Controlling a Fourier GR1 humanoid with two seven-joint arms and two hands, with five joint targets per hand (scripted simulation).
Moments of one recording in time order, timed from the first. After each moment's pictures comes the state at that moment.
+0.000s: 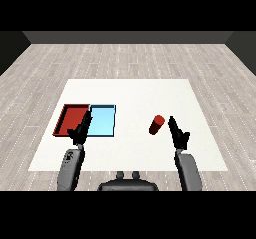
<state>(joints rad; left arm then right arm) -0.06 0.08 -0.02 -1.56 0.05 0.00 -0.01 0.02 -0.11 -0.01 -1.55 -0.02 0.00 0.00</state>
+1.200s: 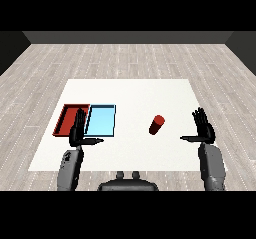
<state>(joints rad) -0.05 0.06 0.04 -1.56 0.06 -0.04 -0.41 -0.17 -0.36 -0.32 -1.16 -0.22 0.39 -0.48</state>
